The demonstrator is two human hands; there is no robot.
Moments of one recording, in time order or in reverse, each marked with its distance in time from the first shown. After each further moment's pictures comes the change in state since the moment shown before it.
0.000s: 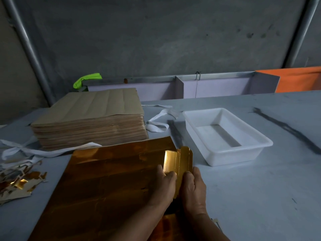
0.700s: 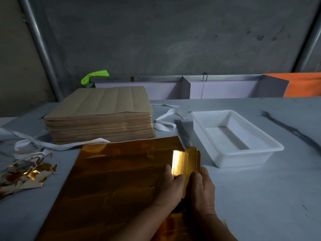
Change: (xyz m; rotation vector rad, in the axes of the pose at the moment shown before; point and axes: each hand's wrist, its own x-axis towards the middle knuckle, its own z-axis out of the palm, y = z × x) left_hand -0.001 -0.011 -0.007 0.048 -0.030 -0.004; right_hand -0.002 -0.003 0.000 -0.053 -0.011 -0.010
